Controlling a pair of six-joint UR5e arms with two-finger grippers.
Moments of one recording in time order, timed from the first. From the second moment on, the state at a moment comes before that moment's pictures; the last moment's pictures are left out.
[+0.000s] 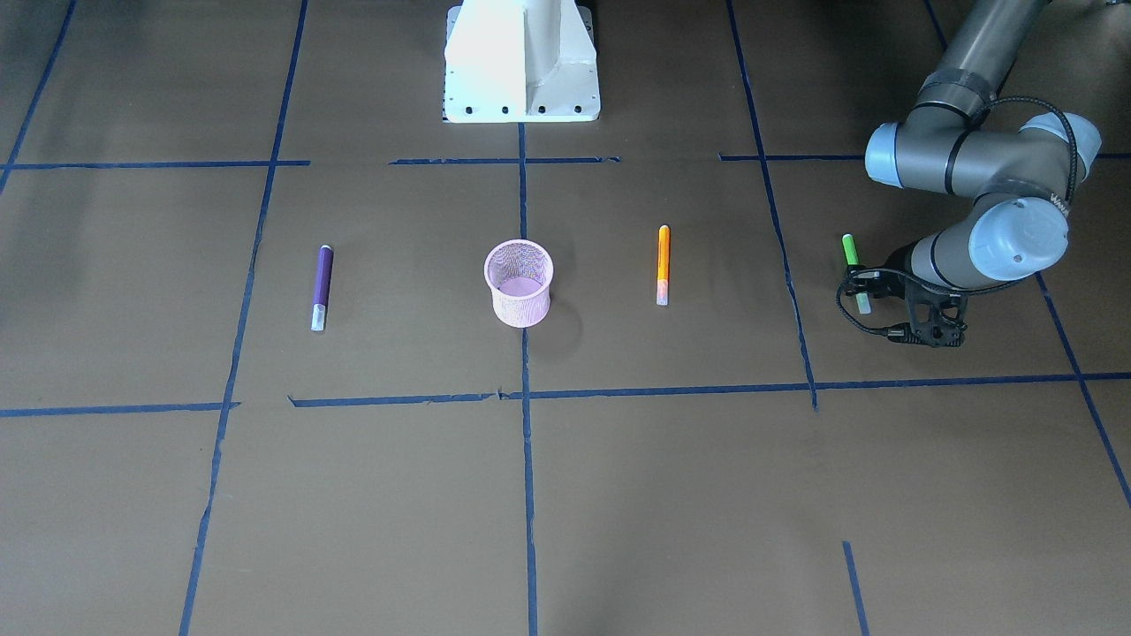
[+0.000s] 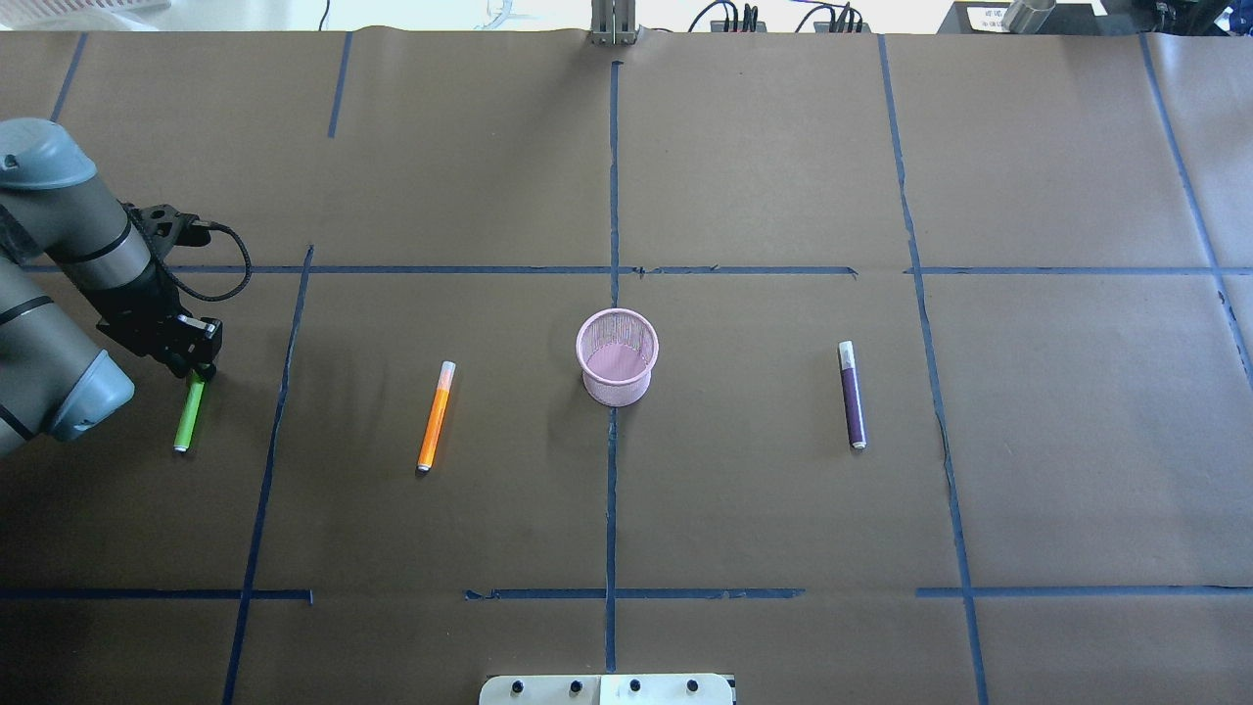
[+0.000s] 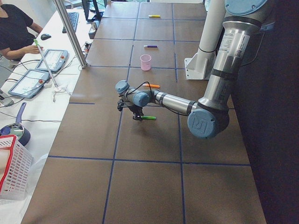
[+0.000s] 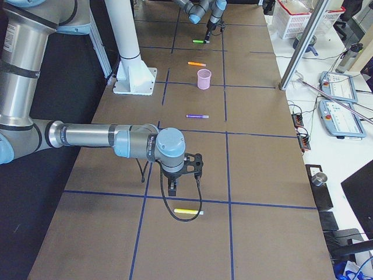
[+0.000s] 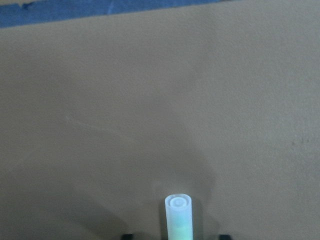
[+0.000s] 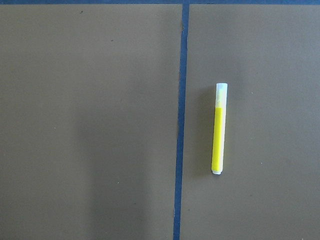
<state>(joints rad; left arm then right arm) -0.92 -1.82 -1.50 -1.66 -2.36 -0.53 1.59 -1.91 1.93 -1.64 2.40 -0.07</state>
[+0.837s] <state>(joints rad) -0.92 -1.82 -1.53 -1.66 -2.36 -0.52 1.59 -1.92 1.93 -1.64 2.40 -0.07</state>
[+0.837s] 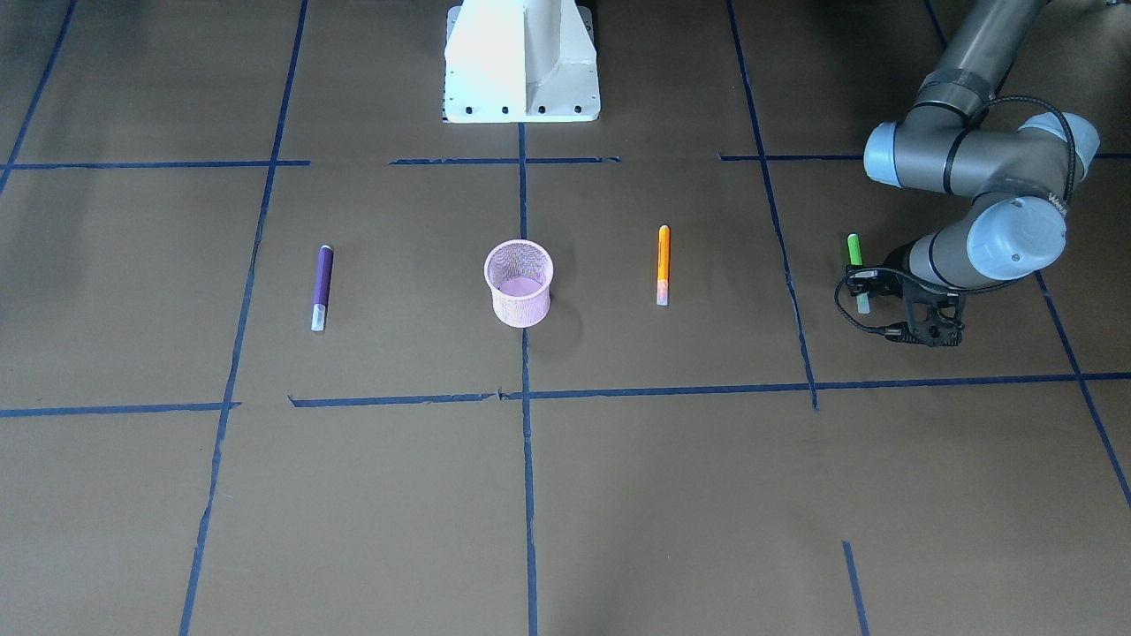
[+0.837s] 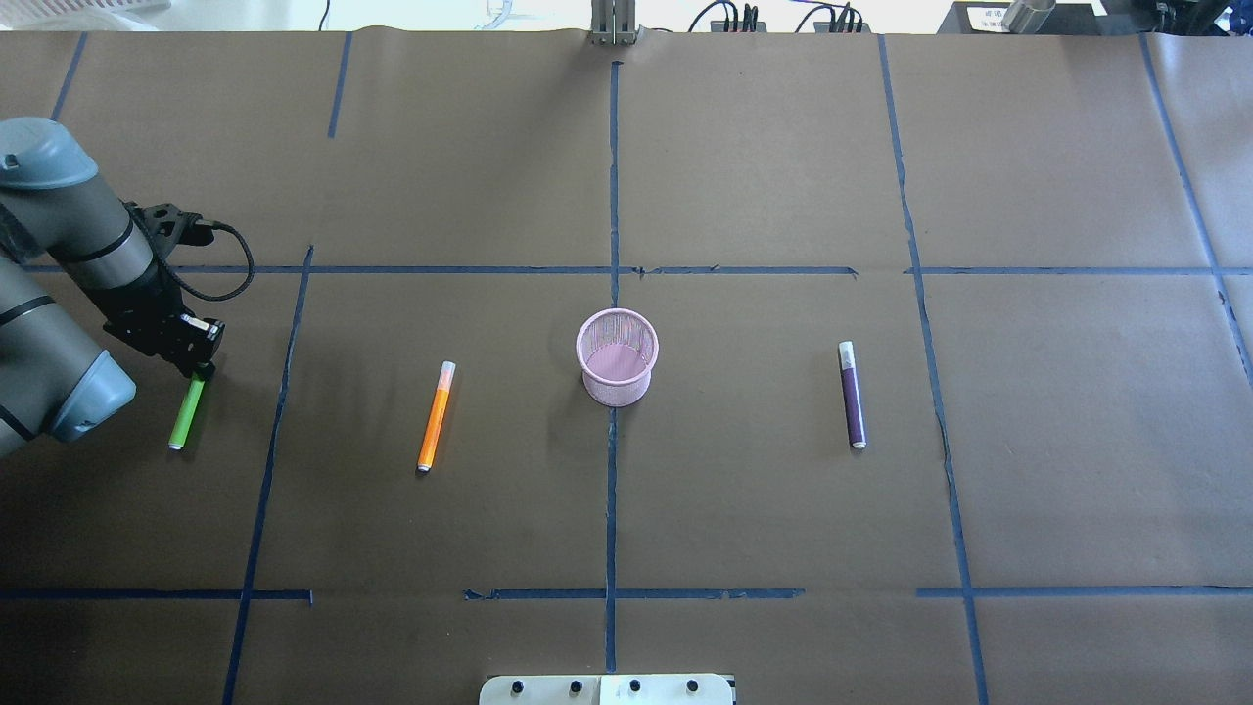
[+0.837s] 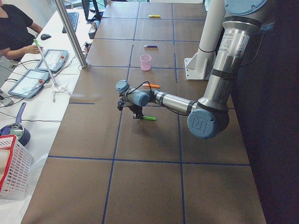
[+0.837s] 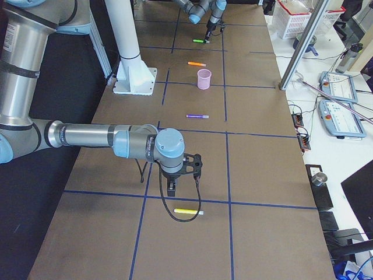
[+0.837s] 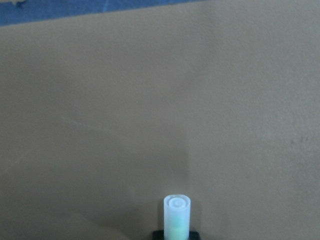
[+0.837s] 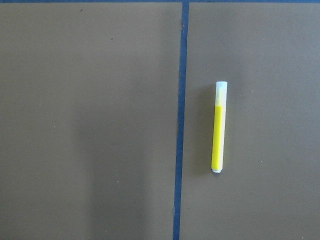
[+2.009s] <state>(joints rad) -0.68 -2.10 -1.87 -1.97 -1.85 -0.89 1.59 -1.92 1.94 -1.64 2.40 -0.07</state>
